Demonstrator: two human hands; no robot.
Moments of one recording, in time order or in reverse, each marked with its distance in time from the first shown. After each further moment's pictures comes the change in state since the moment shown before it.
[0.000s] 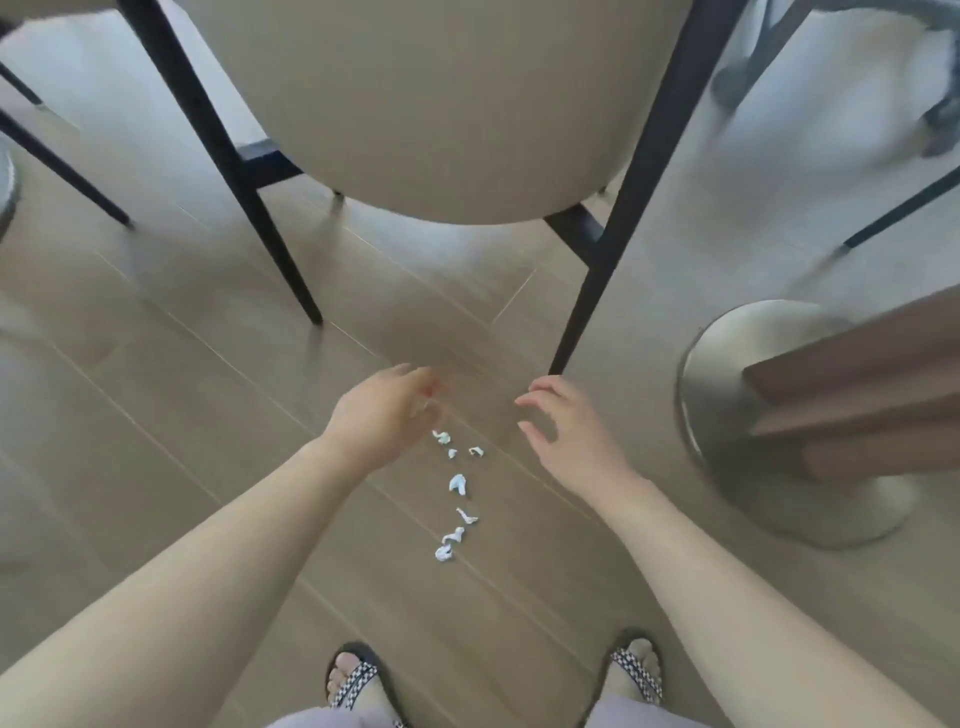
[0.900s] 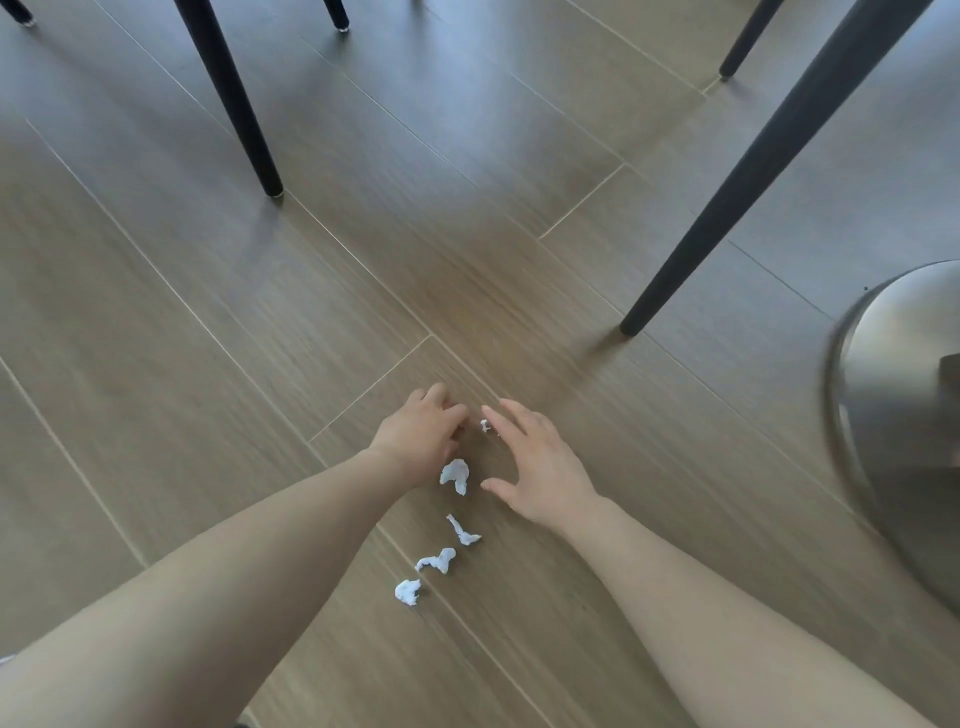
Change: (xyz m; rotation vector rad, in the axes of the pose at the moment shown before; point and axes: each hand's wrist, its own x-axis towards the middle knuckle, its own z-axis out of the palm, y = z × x) left_hand 0.091 -0.143 0.325 0.159 -0.238 -0.098; right_hand 0.039 0.183 0.279 -0.221 -0.371 -0.084
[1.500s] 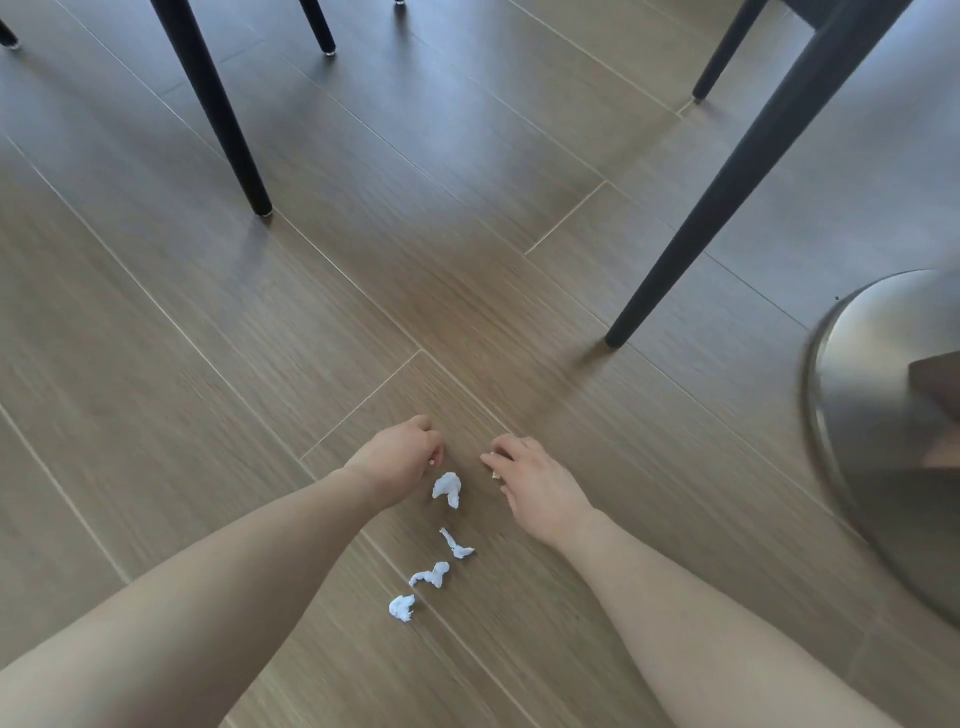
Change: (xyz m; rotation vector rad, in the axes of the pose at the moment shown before) left_hand -0.006 -0.013 -0.004 -0.006 -0.087 0.089; right_hand -0.001 0.012 0.007 -0.158 -0.030 -0.111
